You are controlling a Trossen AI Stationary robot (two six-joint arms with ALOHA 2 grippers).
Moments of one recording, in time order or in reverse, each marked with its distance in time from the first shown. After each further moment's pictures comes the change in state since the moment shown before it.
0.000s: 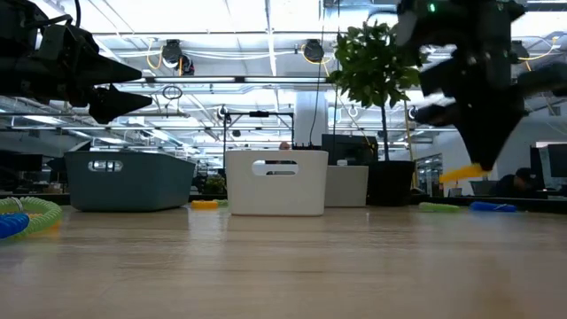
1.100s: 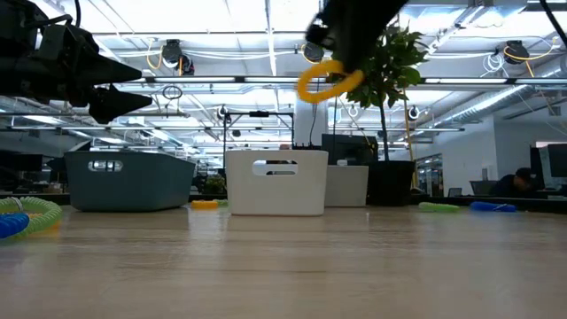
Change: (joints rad) left arm 0.000 0.000 0.000 0.000 0.000 0.000; right arm 0.199 0.565 0.876 -0.113 0.006 0.240
